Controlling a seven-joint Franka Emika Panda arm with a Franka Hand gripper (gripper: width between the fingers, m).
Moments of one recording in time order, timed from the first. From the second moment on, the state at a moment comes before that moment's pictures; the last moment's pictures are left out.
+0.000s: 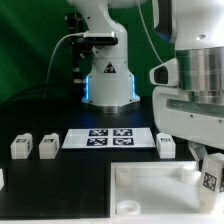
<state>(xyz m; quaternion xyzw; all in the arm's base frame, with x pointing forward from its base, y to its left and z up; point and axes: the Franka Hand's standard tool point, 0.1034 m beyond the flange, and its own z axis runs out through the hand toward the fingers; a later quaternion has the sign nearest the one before) 0.631 0.121 0.072 -0.81 0.58 -0.01 0.08</state>
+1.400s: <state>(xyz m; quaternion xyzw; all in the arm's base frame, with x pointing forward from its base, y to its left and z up) 0.633 0.117 0.073 -0.99 0.13 -0.05 0.05</state>
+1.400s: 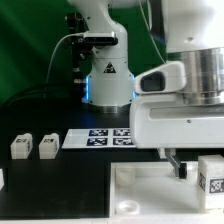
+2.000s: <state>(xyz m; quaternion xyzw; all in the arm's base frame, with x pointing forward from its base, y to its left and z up) 0.636 0.115 0.075 -1.00 0.07 -0.05 0.03</state>
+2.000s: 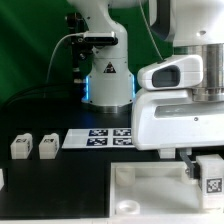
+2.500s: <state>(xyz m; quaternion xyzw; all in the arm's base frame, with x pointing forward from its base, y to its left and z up) 0.634 0.110 0.074 -0.89 0.45 -0.02 0.05</state>
